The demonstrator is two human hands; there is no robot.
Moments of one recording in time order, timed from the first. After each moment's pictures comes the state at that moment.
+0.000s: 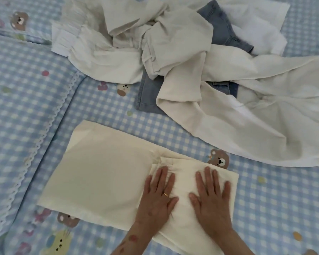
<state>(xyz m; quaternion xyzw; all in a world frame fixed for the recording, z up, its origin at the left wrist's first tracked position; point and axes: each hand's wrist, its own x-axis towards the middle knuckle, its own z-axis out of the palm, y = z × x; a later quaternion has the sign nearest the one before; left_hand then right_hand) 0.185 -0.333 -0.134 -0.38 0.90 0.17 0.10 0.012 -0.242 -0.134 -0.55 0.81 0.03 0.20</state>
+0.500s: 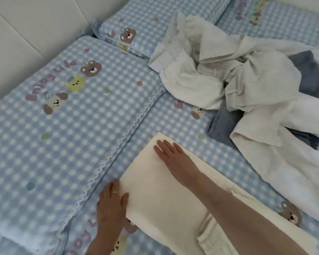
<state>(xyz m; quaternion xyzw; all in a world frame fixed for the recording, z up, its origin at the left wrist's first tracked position) 0.416 -0.427 -0.091 -0.79 0.56 0.22 0.04 0.188 -0.523 -0.089 -0.85 0.50 0.04 0.14</state>
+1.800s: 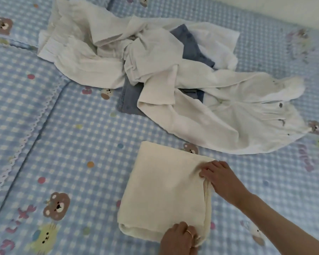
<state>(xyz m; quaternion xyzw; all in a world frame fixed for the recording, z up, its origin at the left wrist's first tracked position) 0.146 -0.212 -0.023 -0.33 0.89 0.30 0.08 -0.086 -0.234 -0.027 -0.70 0.70 0.05 0.11</state>
